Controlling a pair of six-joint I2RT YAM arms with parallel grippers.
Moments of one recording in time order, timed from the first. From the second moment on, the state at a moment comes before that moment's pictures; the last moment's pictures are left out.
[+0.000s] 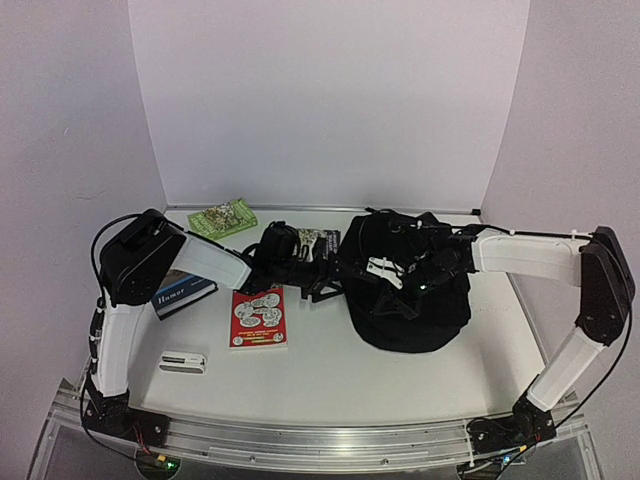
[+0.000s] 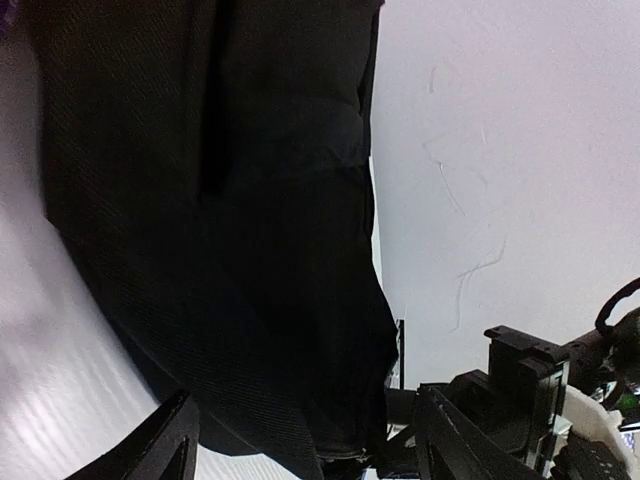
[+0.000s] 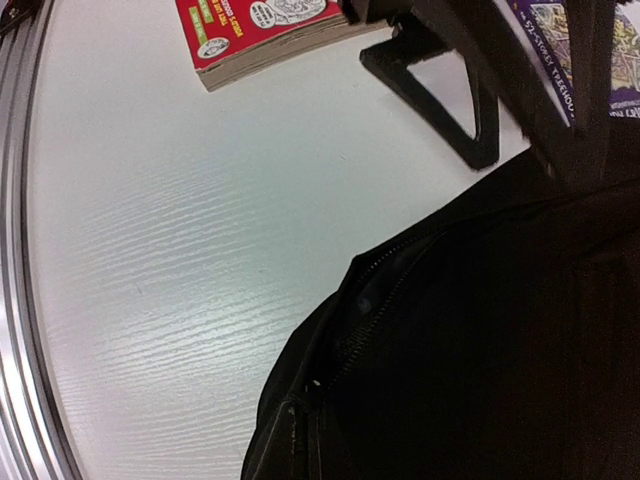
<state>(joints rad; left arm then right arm) -0.78 2.18 1.31 0.46 0.63 -1.13 0.65 1.64 1.13 -0.59 -0.41 -0.58</state>
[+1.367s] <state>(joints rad) -0.73 2.15 1.51 -0.06 0.59 -0.89 0.75 1.58 1.03 -0.56 -0.42 -0.43</state>
